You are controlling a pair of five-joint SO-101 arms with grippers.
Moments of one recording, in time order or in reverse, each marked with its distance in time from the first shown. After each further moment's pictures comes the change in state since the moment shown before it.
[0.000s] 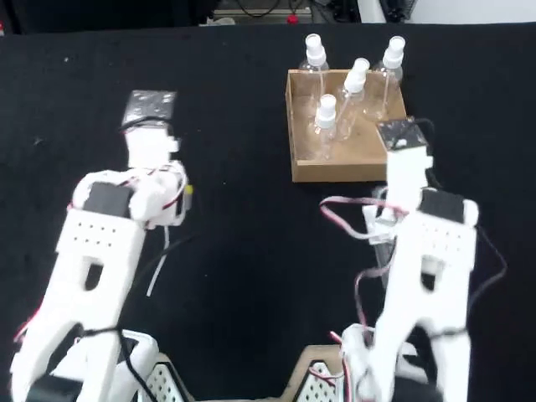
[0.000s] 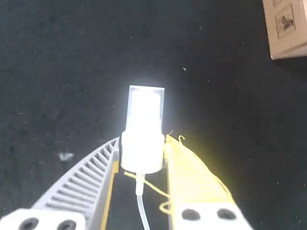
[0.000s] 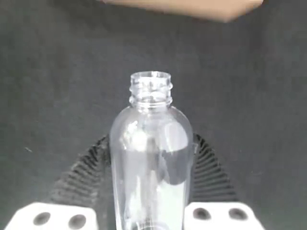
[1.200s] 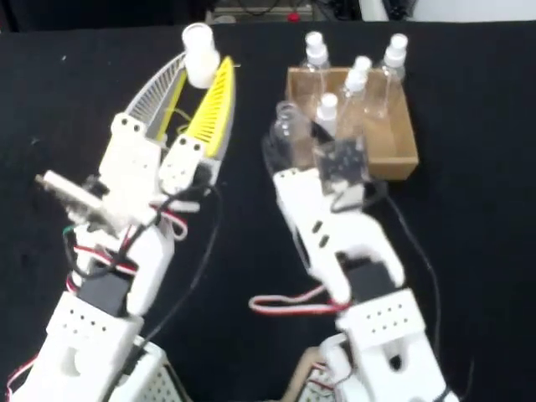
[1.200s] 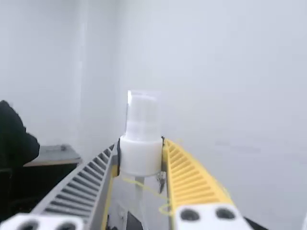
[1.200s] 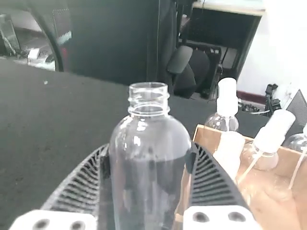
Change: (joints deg) left arm 15.5 -27.8 15.6 -75.2 -0.3; right arm -30.4 -25.3 26.3 -55.0 -19.1
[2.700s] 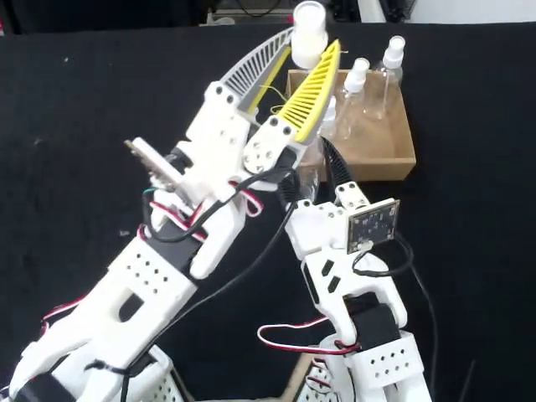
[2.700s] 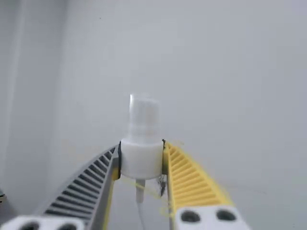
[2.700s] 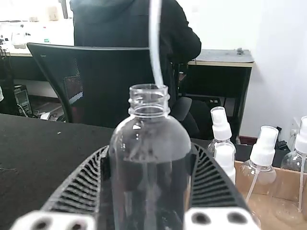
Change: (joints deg) left arm 14.3 24.5 -14.1 -17.7 0.0; right arm -0.1 -25.8 15.9 -2.4 -4.2
